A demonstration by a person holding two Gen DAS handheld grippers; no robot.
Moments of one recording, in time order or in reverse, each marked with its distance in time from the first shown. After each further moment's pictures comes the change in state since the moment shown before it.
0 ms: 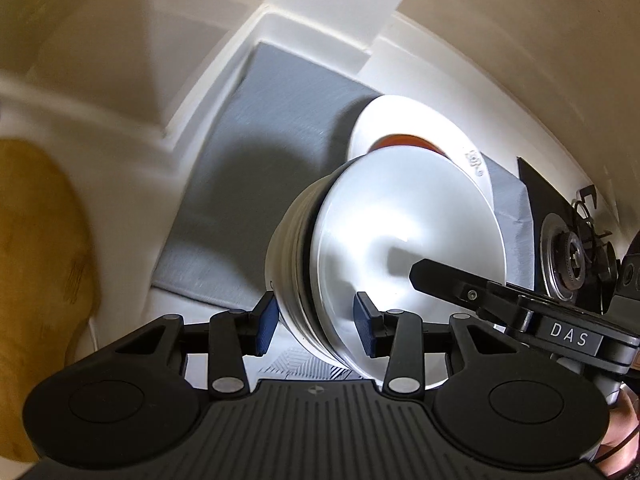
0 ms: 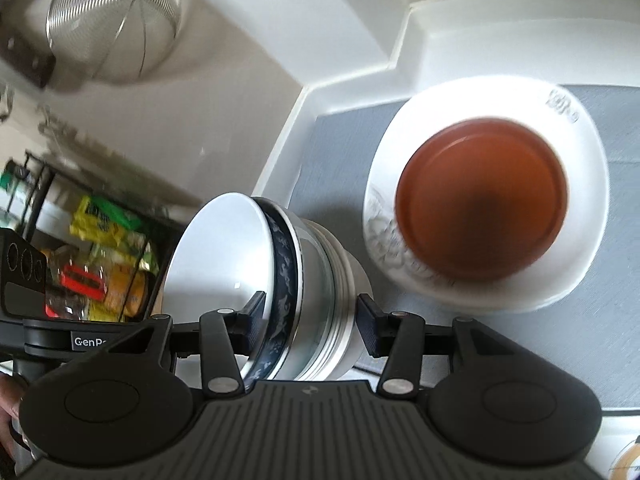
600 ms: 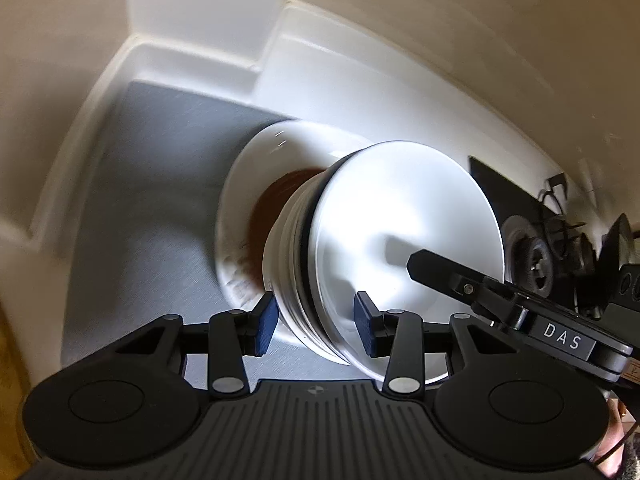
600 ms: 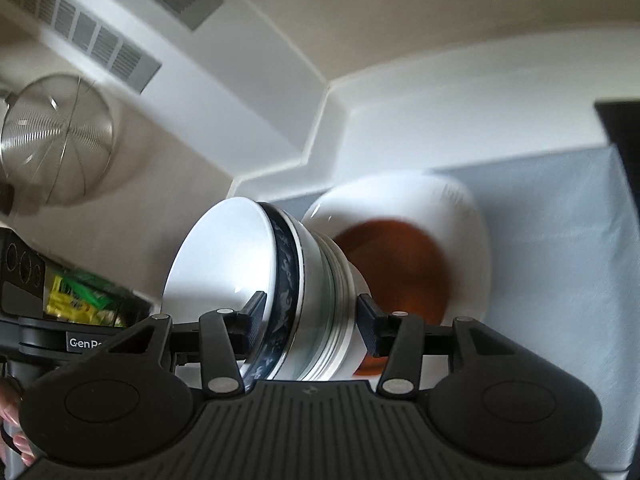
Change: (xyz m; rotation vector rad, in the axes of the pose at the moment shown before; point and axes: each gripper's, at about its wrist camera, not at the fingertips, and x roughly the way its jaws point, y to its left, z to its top) left arm 0.041 -0.084 0.072 0.086 0.064 -0.086; right arm -0.054 -0.063 0.065 0.064 -0.129 -0.093
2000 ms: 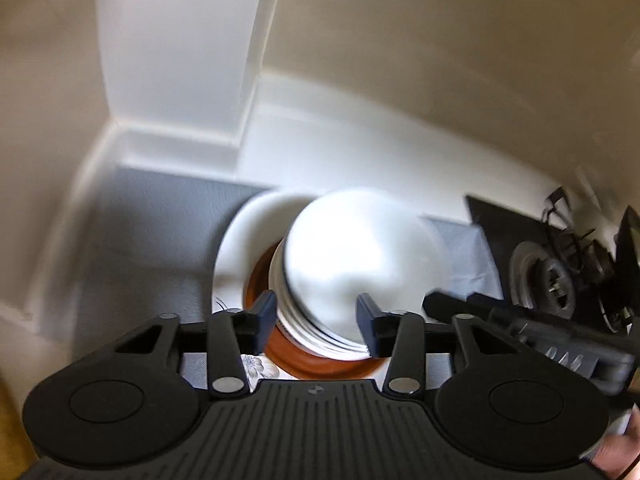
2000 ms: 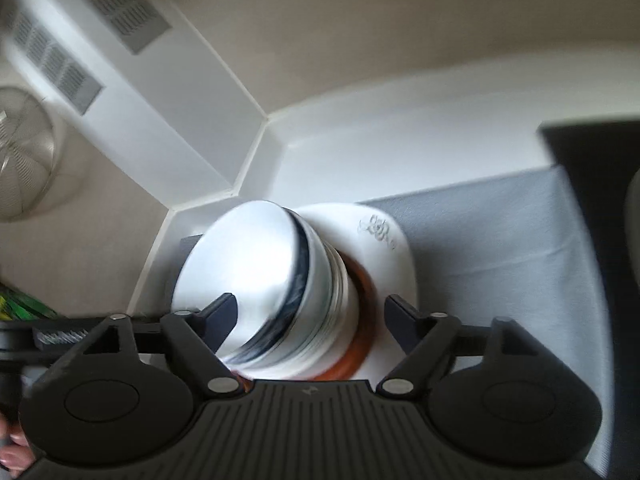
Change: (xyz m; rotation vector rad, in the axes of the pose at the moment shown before) left arm -0.002 -0.021 -0.027 0.142 -0.267 0.055; right arm -0.007 0.000 -0.029 -0.084 -0.143 -0.217
